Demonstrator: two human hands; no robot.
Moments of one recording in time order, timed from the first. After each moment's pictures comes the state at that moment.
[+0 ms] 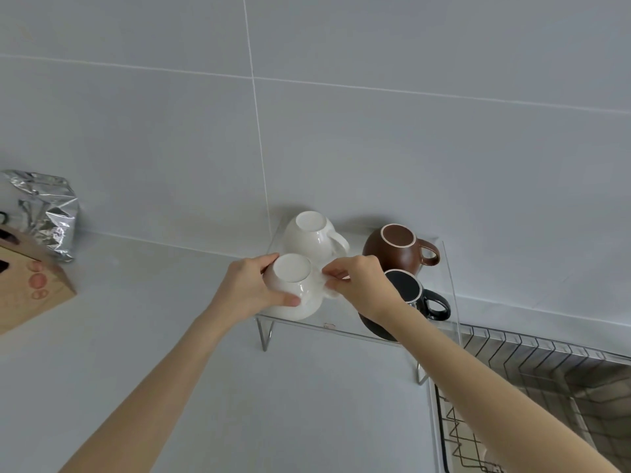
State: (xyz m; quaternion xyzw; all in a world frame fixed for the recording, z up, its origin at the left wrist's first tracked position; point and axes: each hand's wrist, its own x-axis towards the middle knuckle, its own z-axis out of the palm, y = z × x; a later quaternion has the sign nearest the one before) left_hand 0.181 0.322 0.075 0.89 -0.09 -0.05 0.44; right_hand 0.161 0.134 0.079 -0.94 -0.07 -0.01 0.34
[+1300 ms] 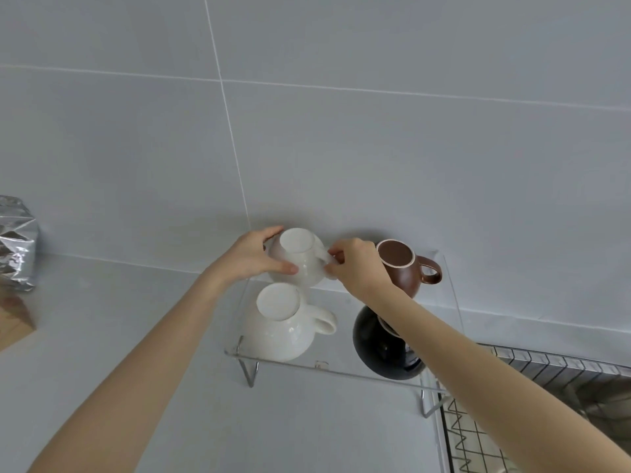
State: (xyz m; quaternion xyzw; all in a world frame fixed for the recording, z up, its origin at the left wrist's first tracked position) left_hand 0.289 0.295 0.079 0.87 -0.15 -0.16 0.43; right_hand 0.237 0.117 0.072 -0.95 0.05 -0.03 0.32
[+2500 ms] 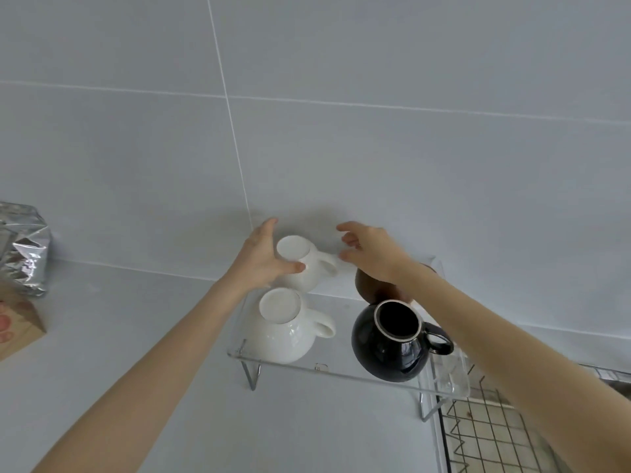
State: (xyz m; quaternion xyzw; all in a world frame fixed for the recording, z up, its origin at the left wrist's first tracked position) left_hand 0.282 0.281 0.080 0.92 -0.10 -0.05 0.38; right_hand 0.246 0.089 0.104 -0.94 -0.01 0.04 0.34
